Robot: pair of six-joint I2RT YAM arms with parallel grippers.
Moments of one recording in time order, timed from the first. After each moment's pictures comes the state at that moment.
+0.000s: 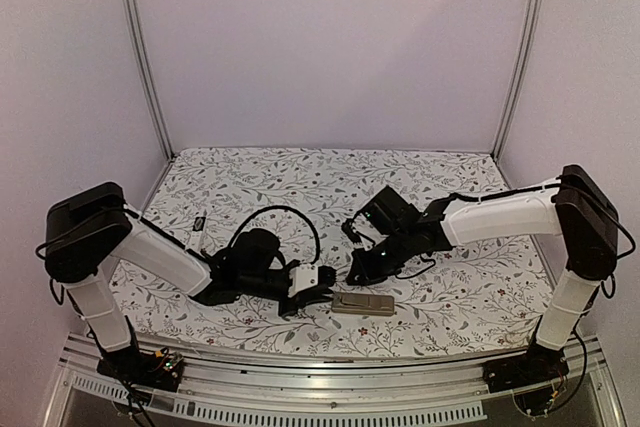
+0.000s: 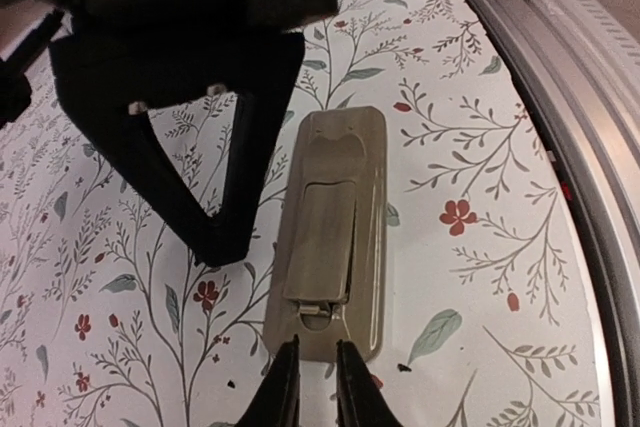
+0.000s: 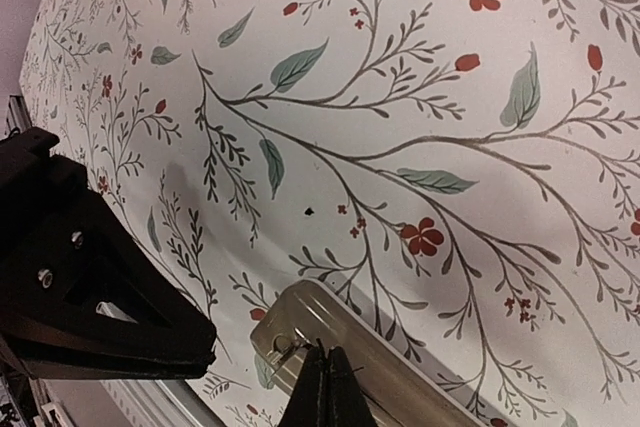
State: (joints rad) left arm -0.98 1.76 0.62 0.59 0.38 0.50; right arm 0.92 1.79 1.11 -0.34 -0.28 0.51
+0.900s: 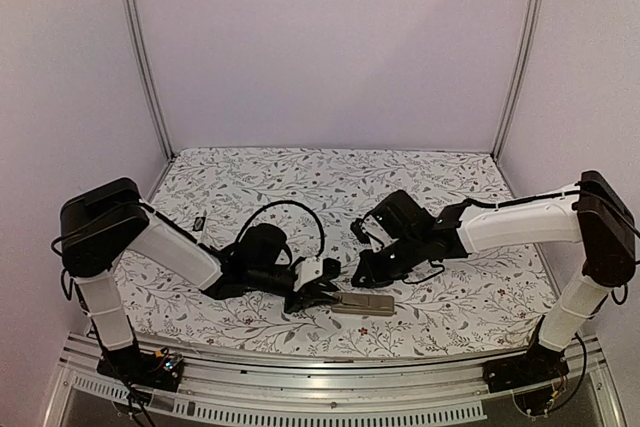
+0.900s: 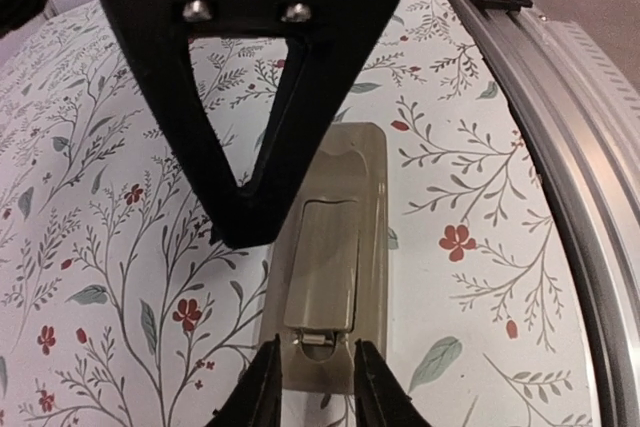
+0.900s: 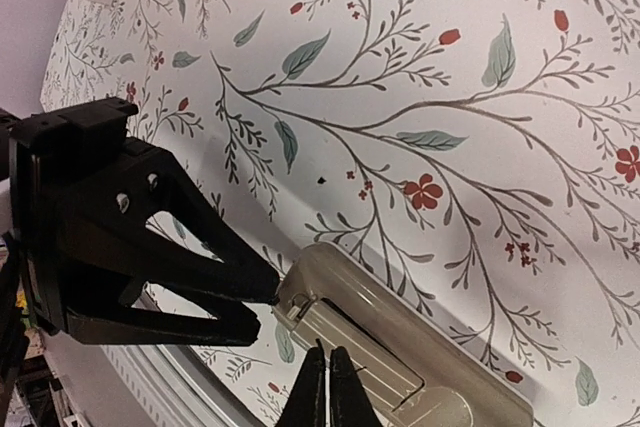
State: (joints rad) left arm -0.94 1.85 0.70 0.59 0.49 0.42; right arm 0.93 1.69 1.00 -0.28 -0.28 0.61
